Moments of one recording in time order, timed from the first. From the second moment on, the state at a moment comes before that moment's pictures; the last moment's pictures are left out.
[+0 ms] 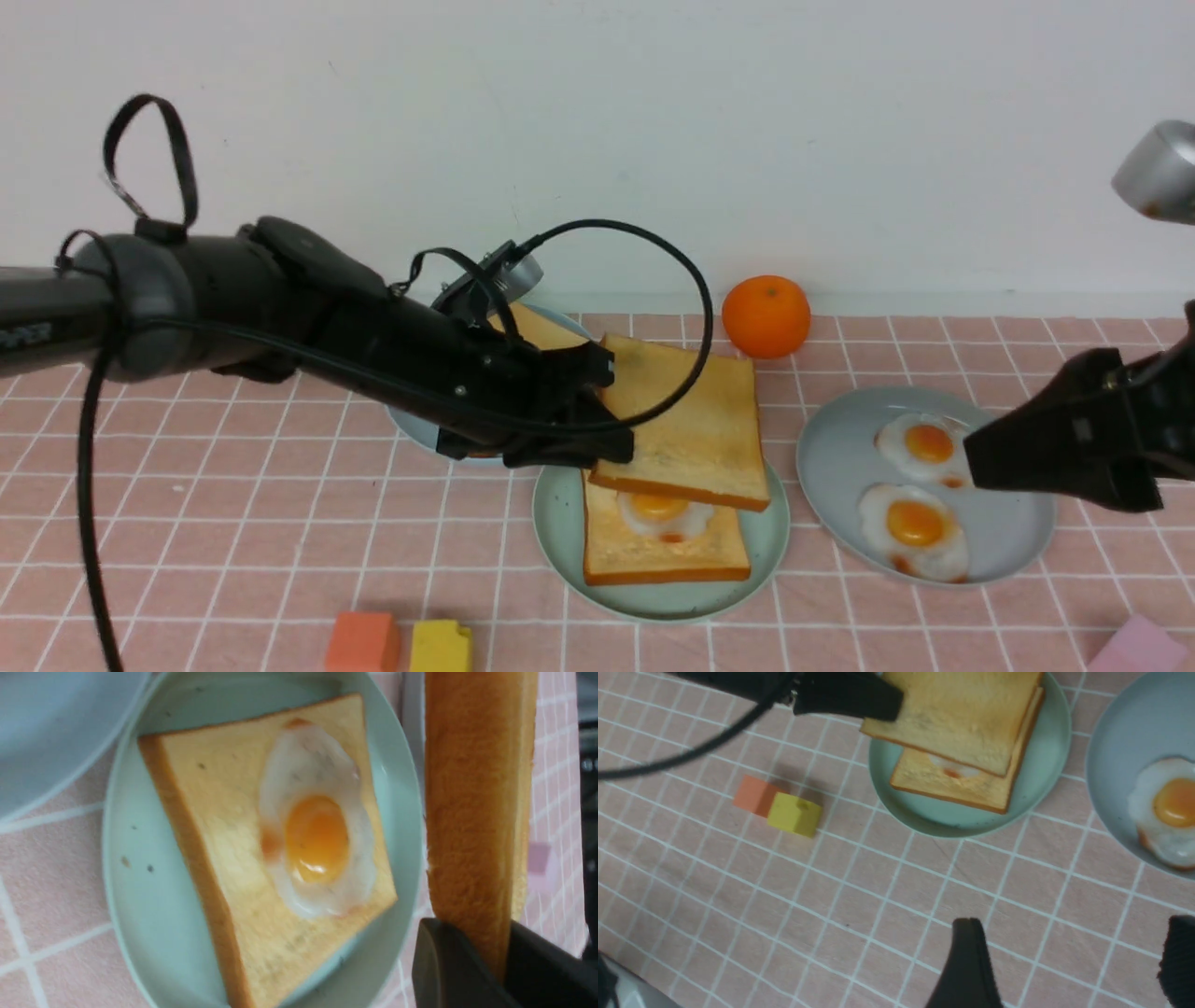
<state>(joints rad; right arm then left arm) 0.24 1.05 -1.00 0.46 0.97 -0.24 -0.33 1.90 -1.24 -1.15 0.71 0.50</state>
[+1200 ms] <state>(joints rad) 0.24 1.02 -1.00 0.44 0.91 -0.22 -0.32 1.95 -1.24 -0.95 0.78 0.25</state>
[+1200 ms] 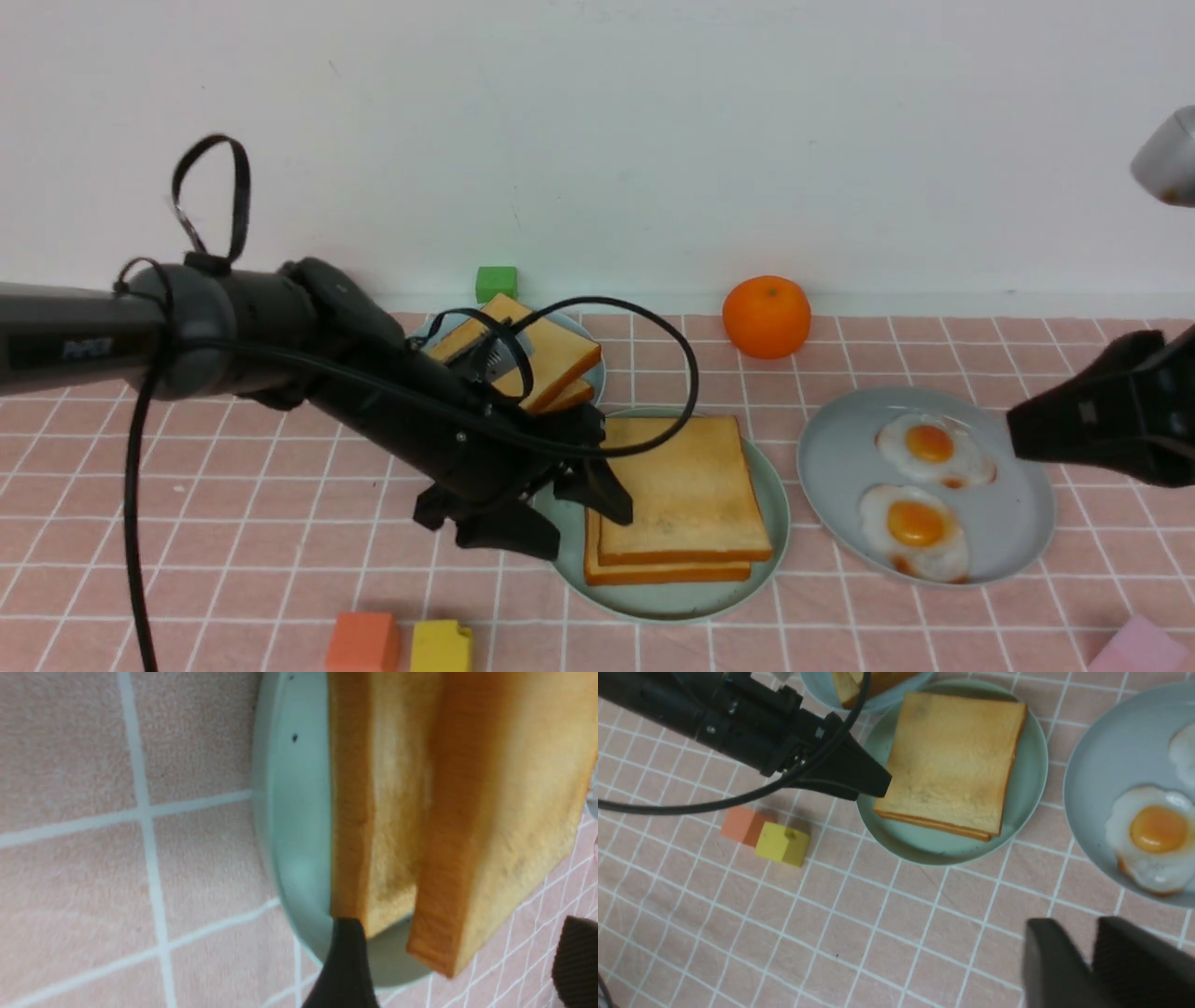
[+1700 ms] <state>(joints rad) 0.24 0.64 -0.73 0.32 0.71 -0.19 -0.20 1.48 -1.22 -0.78 1.05 0.25</state>
